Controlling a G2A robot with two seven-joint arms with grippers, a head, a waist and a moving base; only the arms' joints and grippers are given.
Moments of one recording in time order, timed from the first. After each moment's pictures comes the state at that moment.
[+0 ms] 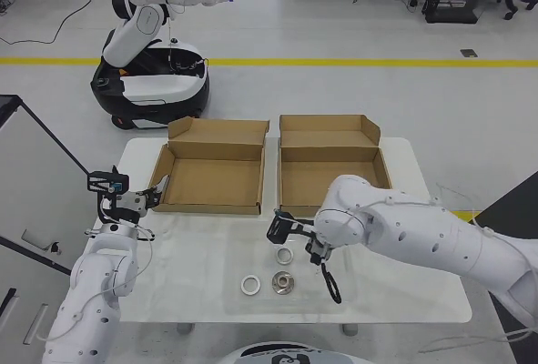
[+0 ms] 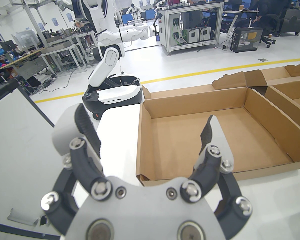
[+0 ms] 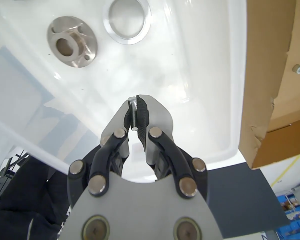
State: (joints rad) left arm 1.73 -1.15 -1.60 -1.80 1.33 0.00 0.00; right arm -0.52 -0.95 0.25 -1.86 -0.40 0.05 1.54
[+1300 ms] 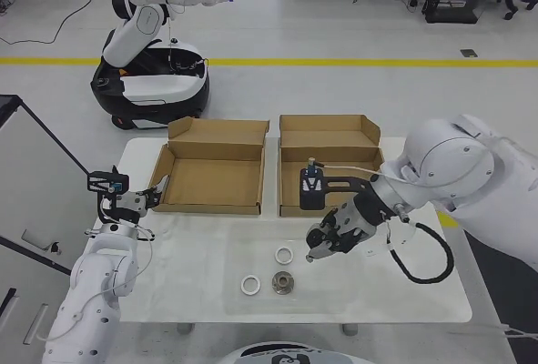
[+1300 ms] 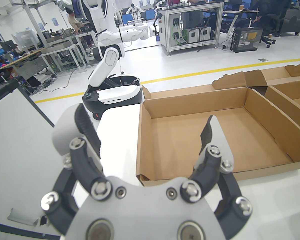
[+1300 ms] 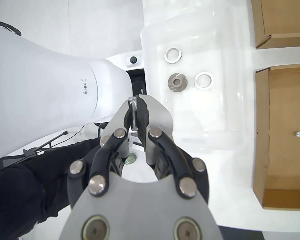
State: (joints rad) left arm 1.73 -1.15 -1.60 -1.80 1.33 0.00 0.00; right arm -0.58 -0.74 0.69 -1.97 0.30 -0.26 1.47
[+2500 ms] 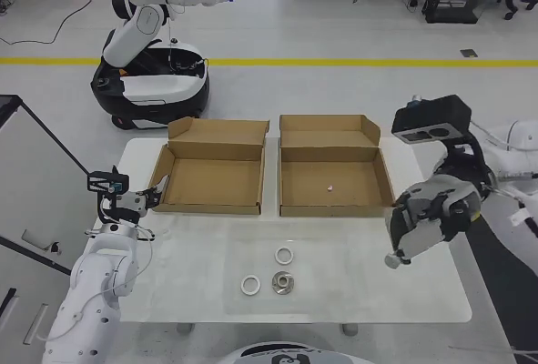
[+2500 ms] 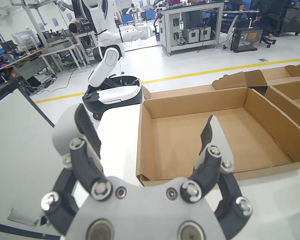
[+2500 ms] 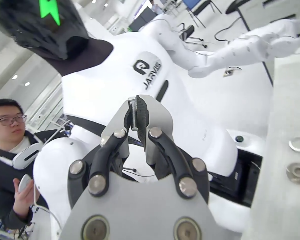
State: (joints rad) left arm 1.73 -1.15 -1.60 -1.80 1.33 0.00 0.00; right arm -0.89 -0.73 1.09 -1.91 1.27 -0.28 1.54
